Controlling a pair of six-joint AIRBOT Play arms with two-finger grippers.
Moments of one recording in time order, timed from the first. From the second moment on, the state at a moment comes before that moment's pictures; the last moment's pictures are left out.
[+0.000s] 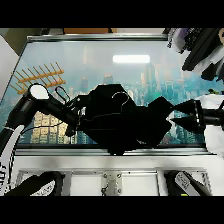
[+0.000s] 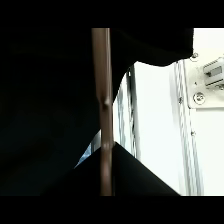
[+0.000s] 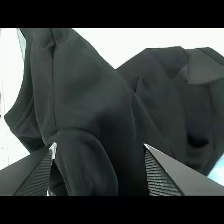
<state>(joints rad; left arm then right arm) -0.19 -1.19 1.06 0.86 -1.60 -0.19 -0.64 -1.04 0.82 -0.32 1.83 -0.04</state>
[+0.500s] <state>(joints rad) -0.19 -1.19 1.06 0.86 -1.61 -0.19 -0.63 -1.10 0.70 -0.31 1.84 -0.16</state>
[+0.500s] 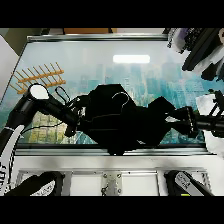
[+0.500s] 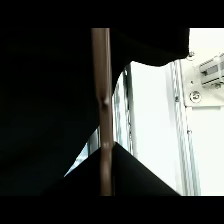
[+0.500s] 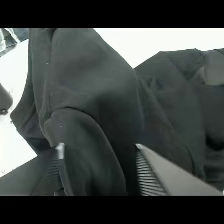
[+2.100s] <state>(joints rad) -0.19 -1.19 1.06 0.86 -1.62 -0.19 -0.56 -1.11 0.67 -0.35 1.84 -0.11</state>
